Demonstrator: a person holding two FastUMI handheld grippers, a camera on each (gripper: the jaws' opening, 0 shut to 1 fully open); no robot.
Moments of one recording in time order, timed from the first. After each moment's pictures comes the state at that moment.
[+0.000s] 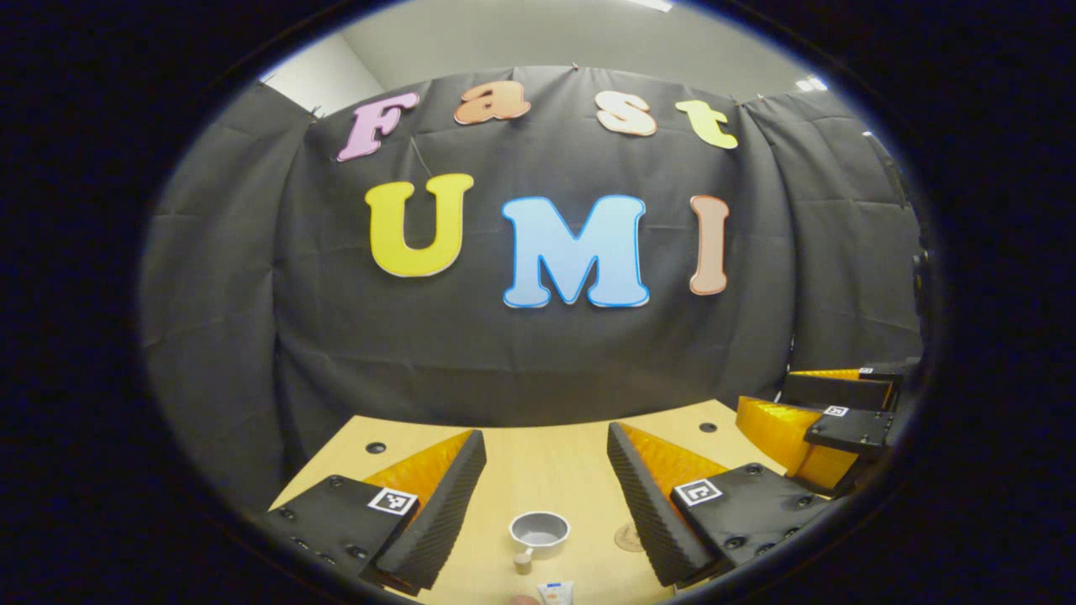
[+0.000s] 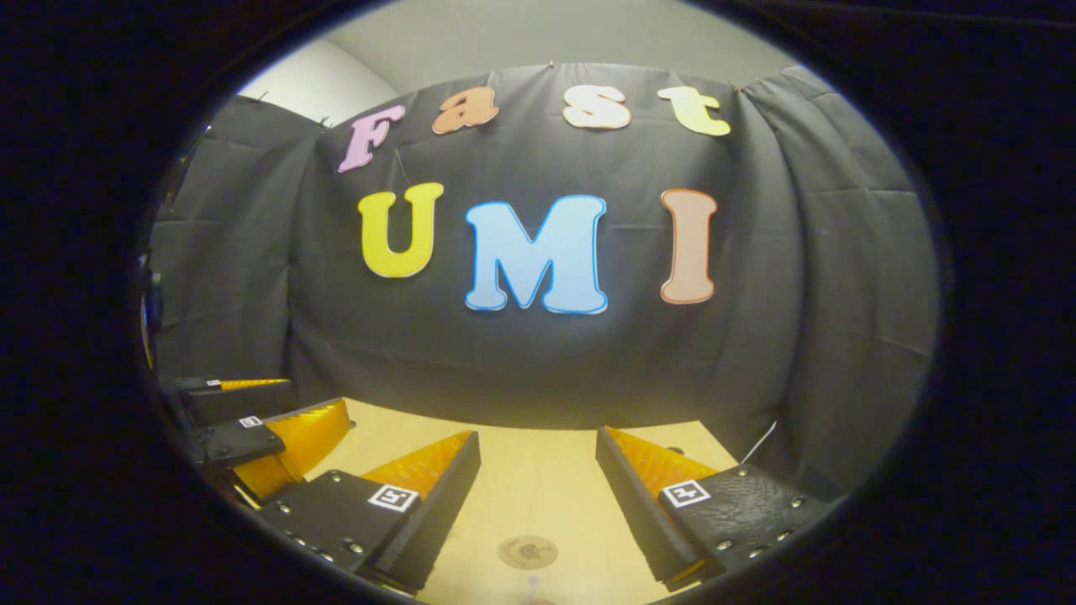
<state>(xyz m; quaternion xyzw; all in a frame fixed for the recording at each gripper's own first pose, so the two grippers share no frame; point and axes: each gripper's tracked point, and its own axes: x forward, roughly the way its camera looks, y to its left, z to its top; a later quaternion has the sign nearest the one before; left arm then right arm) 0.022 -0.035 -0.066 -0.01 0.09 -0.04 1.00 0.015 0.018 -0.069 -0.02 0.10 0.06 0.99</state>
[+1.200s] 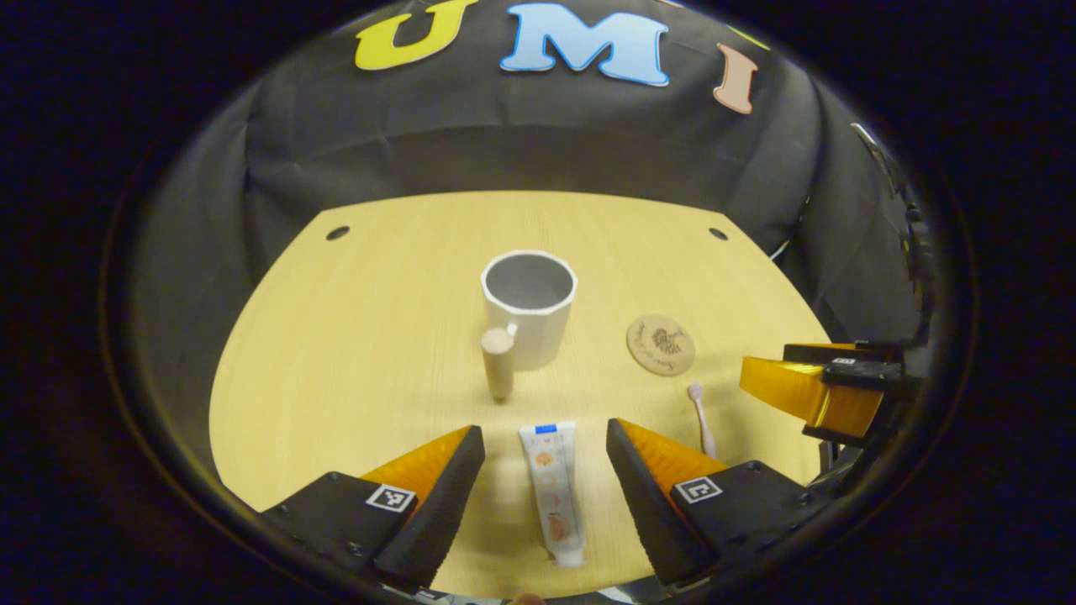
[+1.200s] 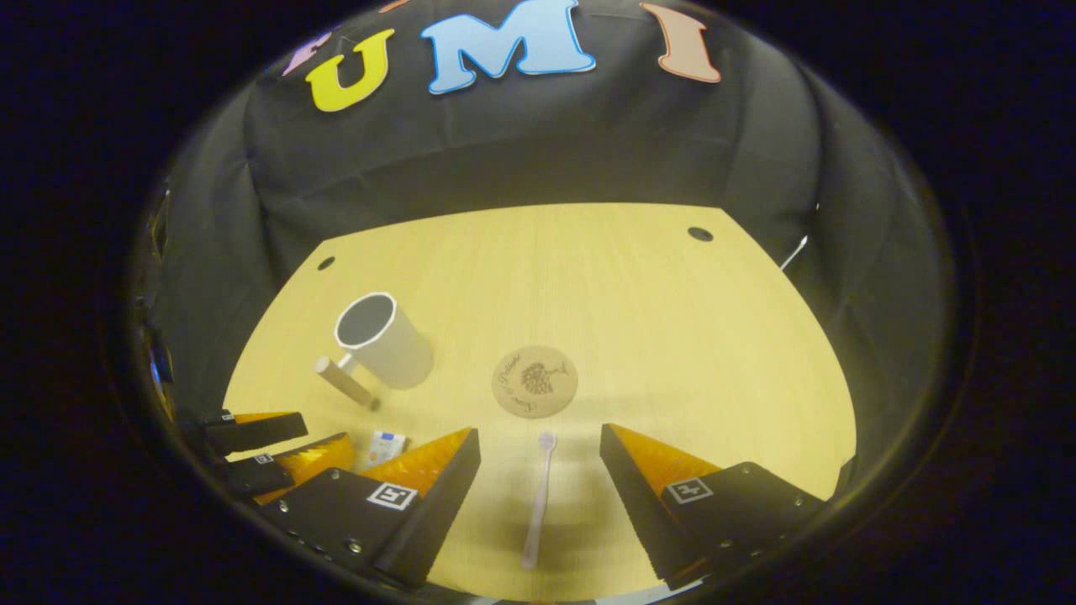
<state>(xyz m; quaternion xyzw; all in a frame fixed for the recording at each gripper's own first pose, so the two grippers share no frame) -0.051 -0.043 -0.354 -0.05 0.45 -0.05 0.89 -0.036 0.009 -0.313 0.02 0.43 0.05 0.90</state>
